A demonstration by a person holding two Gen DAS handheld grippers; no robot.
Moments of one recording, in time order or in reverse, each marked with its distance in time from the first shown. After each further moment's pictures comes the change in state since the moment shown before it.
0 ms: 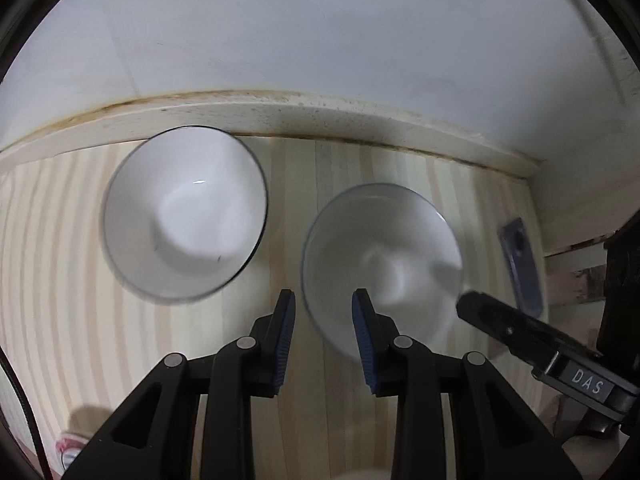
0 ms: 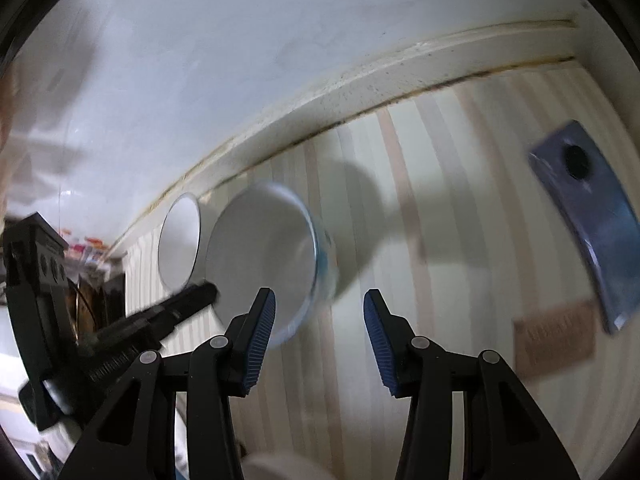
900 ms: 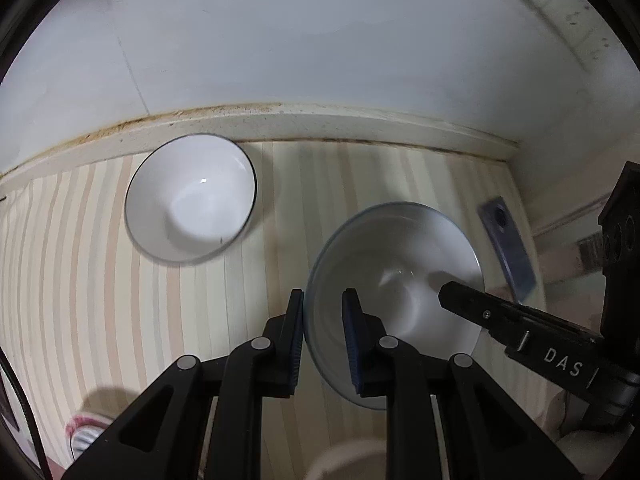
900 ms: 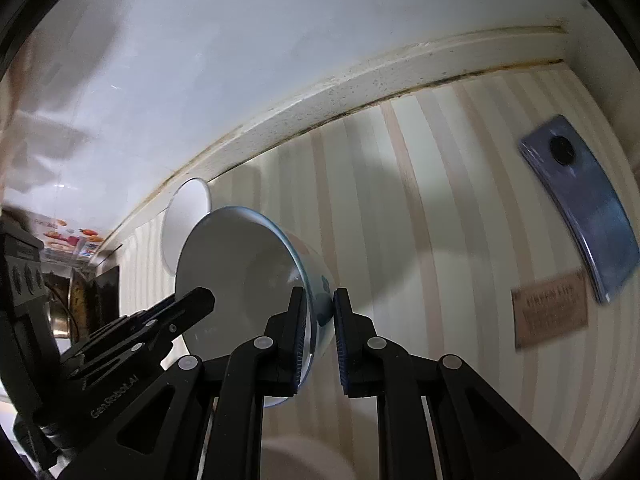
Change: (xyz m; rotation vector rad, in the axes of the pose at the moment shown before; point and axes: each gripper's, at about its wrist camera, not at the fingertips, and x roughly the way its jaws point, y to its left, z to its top) left arm -0.051 -0.020 -0.038 0.070 -0.070 0.011; right arm -0.016 0.020 -0.031 -0.022 -0.023 -0.037
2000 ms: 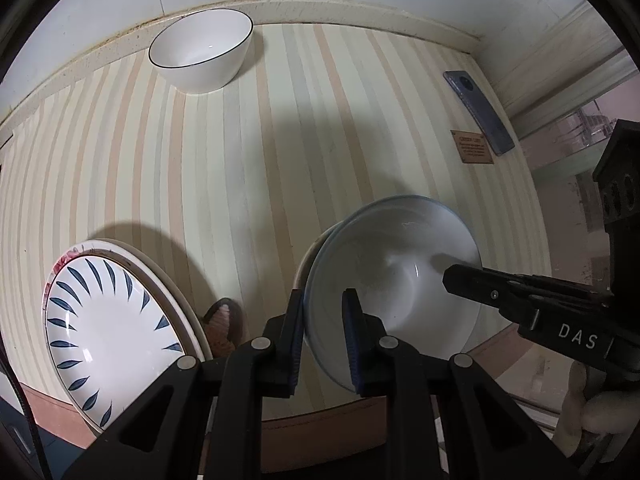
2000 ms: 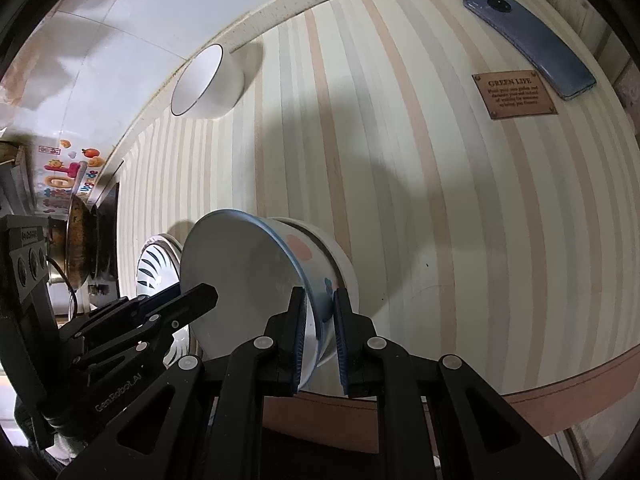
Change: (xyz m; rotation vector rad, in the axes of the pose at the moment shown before) left arm -0.022 -0.005 -0.137 0.069 0.179 -0.007; right arm -0.031 -0.016 -0.148 0.004 0.189 -0.024
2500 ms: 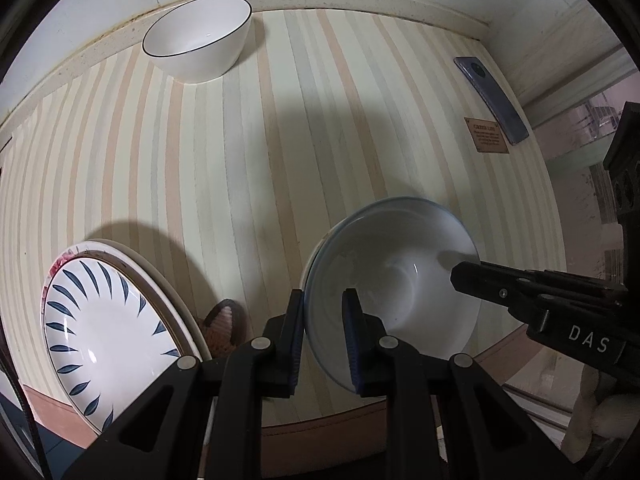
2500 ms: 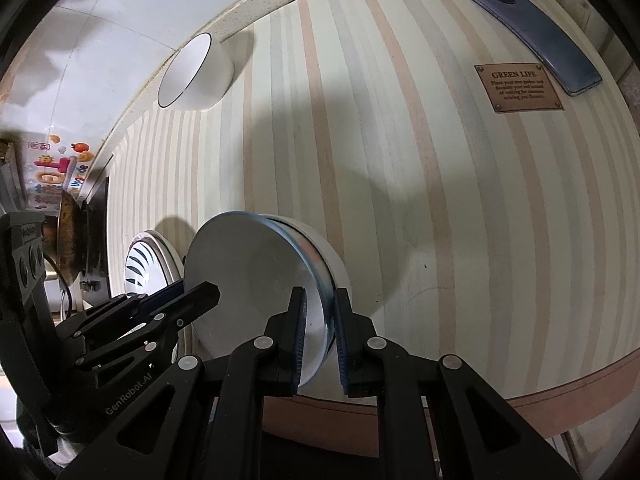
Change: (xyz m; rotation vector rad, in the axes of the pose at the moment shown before) left arm 0.016 -0.001 0.002 0.014 0.033 0.034; right arm 0.011 0.001 0.009 -0.001 0.034 -0.029
